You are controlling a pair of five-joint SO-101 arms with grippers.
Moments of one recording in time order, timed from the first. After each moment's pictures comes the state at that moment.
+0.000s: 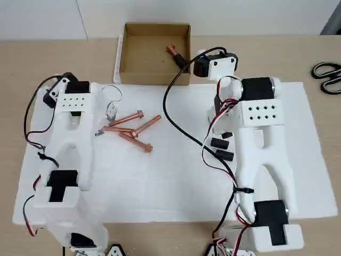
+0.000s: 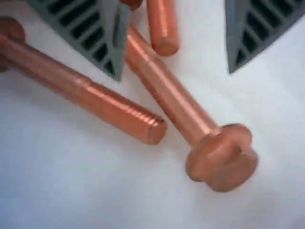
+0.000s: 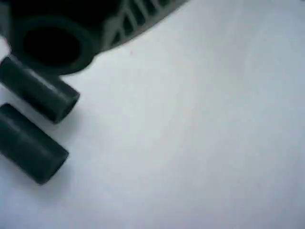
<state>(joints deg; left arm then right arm) -5.4 16.0 -0.5 79.2 58.9 -8.5 -4.3 -7.1 97.0 13.6</state>
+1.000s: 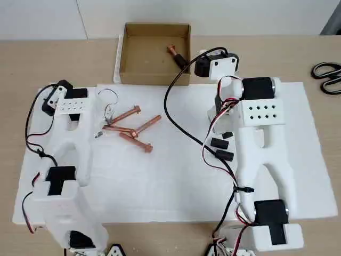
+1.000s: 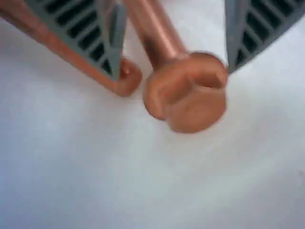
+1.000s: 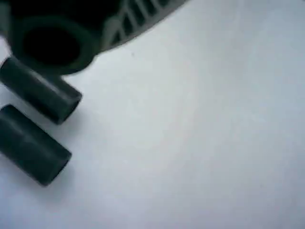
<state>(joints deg) -7.5 22.0 3.7 71.3 63.0 -8.2 -4.3 -7.1 97.0 13.6</state>
